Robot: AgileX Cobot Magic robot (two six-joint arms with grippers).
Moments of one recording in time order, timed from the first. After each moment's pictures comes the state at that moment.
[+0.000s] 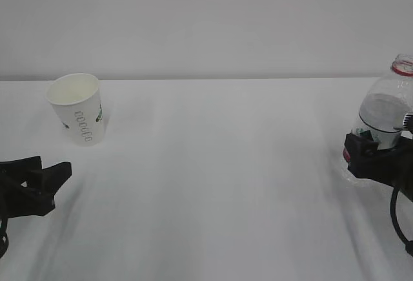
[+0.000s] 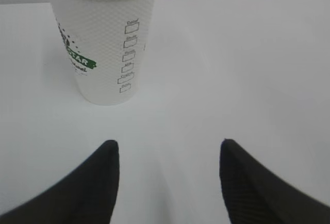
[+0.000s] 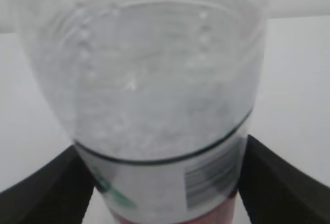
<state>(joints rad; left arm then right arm) -0.16 1.78 -0.19 0.22 -1.15 -0.17 0.09 1.91 -0.33 0.03 -1.15 0.06</state>
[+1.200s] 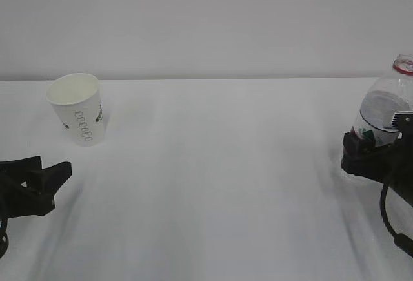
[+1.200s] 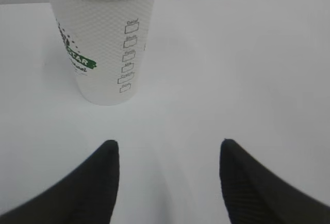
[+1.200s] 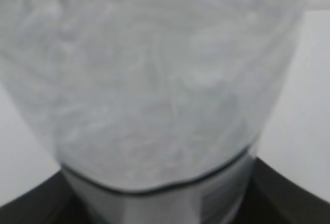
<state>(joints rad) -0.16 1.78 -0.19 0.22 -1.15 -0.17 0.09 1.98 -0.39 0.03 -1.15 0.06</state>
